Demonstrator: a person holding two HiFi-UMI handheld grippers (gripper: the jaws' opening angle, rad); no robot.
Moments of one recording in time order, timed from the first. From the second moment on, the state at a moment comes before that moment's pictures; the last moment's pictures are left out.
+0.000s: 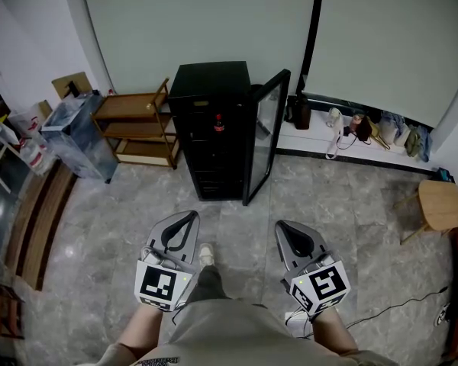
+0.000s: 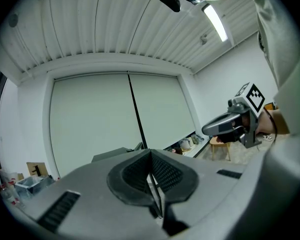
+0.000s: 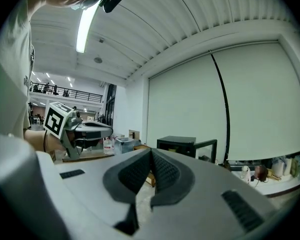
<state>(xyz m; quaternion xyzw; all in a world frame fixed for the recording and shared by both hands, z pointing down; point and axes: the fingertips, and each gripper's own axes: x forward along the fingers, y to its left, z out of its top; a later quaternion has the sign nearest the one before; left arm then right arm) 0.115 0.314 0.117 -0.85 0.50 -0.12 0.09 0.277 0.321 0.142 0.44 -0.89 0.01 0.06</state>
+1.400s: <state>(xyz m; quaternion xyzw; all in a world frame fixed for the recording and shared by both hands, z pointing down) -0.046 -0.038 0.137 -0.88 0.44 -0.14 0.07 0.094 -0.033 0.158 0.46 -0.88 0.09 0.08</state>
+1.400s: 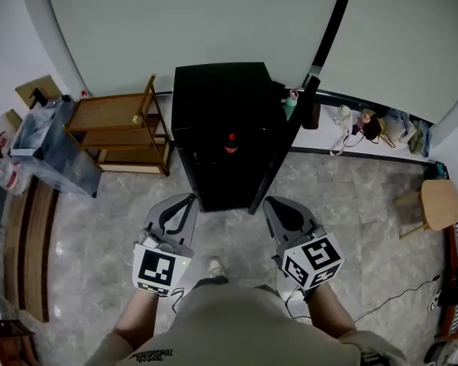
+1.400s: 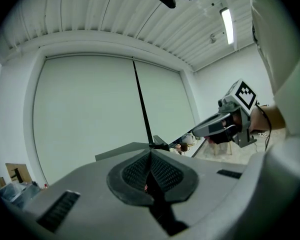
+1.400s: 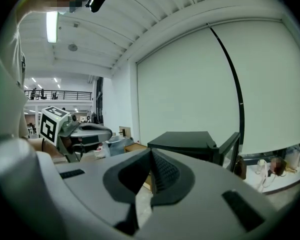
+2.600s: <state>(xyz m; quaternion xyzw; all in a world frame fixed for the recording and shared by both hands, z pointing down) -0.043 -0.199 0.208 -0.86 0.49 -0.13 0.03 0.072 -0.233 0.267 0.45 -0.87 0.12 0.15</state>
